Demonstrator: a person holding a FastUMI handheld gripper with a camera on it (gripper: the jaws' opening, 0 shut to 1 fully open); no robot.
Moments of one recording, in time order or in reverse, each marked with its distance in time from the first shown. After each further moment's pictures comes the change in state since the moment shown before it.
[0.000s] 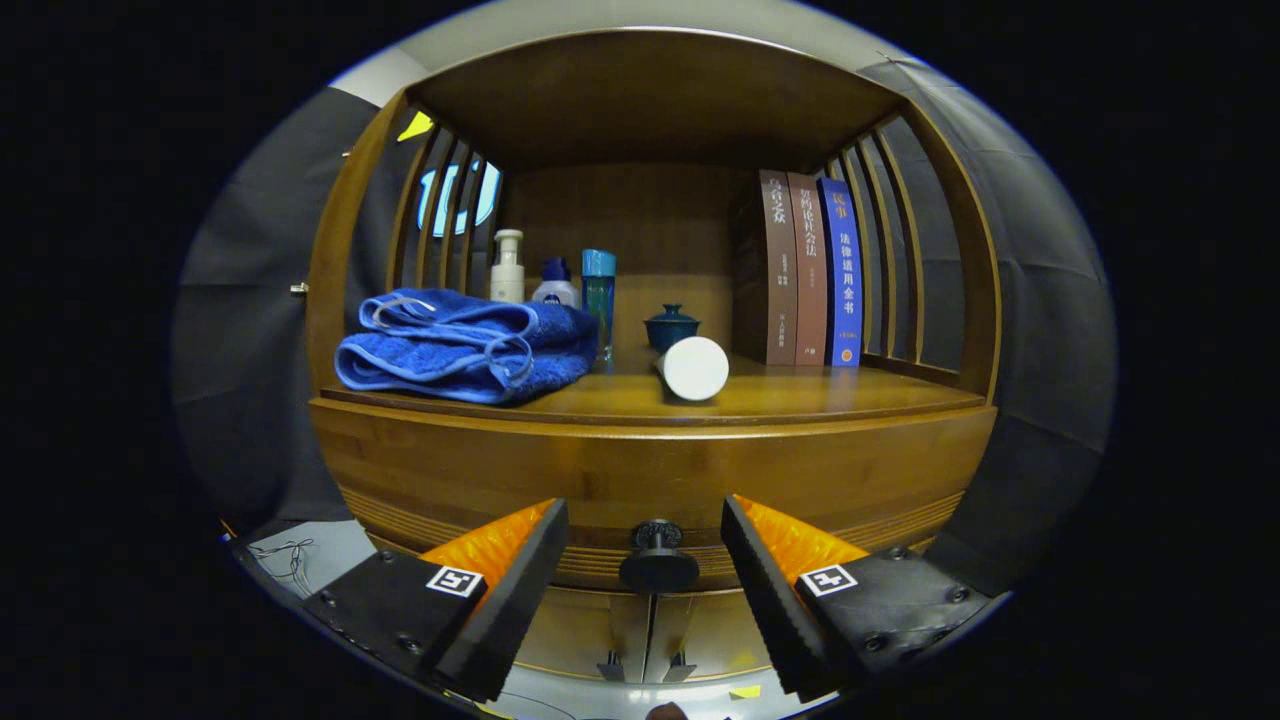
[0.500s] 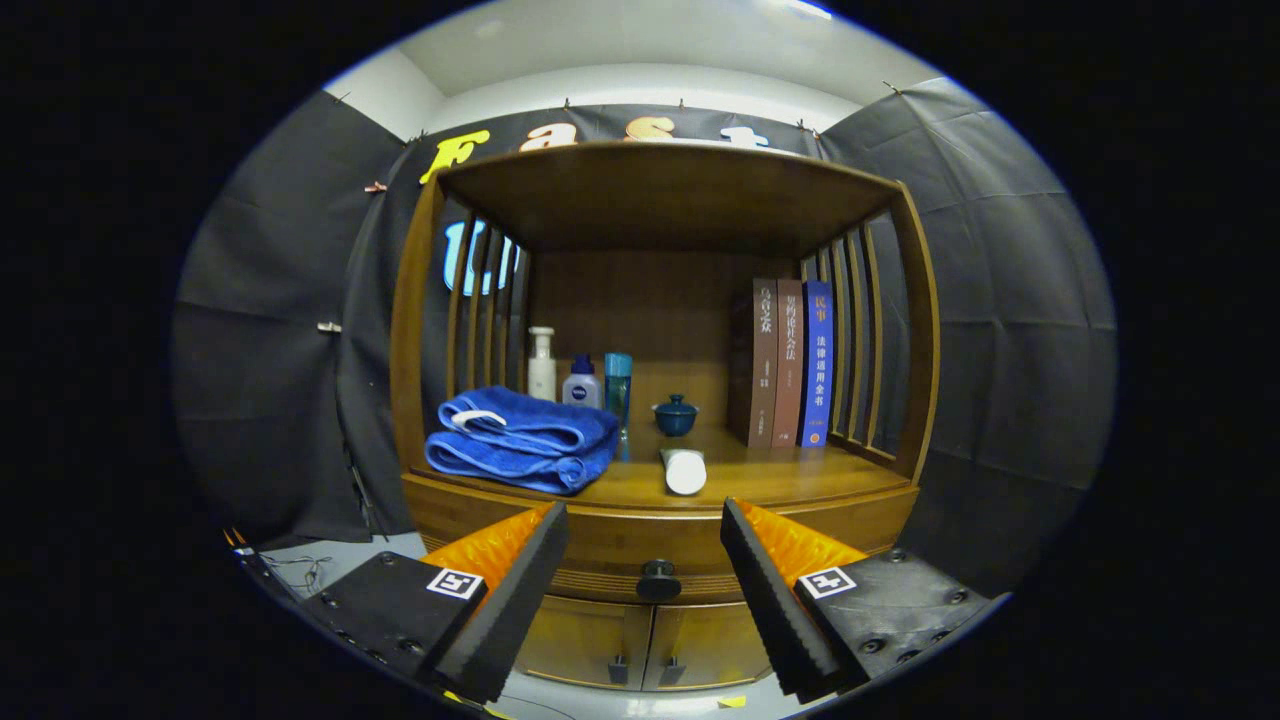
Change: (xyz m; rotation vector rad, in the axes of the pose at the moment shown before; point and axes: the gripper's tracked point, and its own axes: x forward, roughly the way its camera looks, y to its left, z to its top) arm -0.102 0.007 0.100 -0.008 -0.111 0.030
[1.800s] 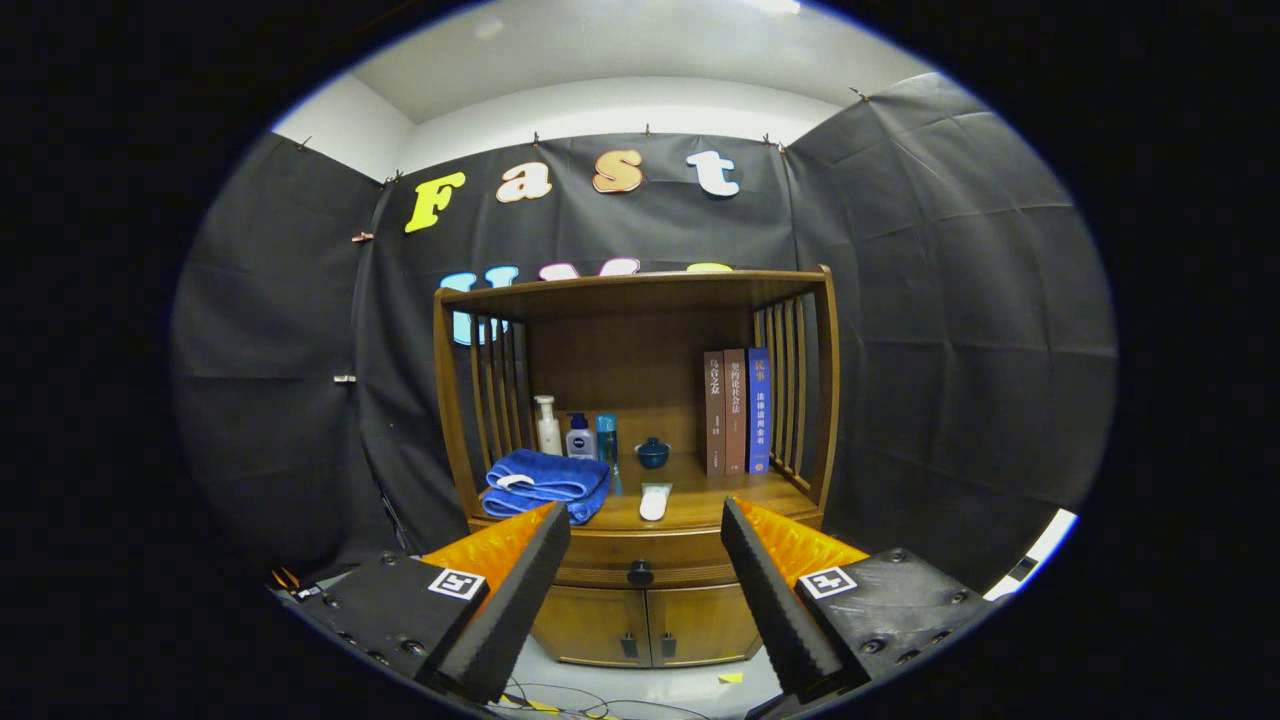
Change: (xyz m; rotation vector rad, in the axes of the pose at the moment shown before) arm -0.132 -0.041 0.114 0.096 0.017 -0.022
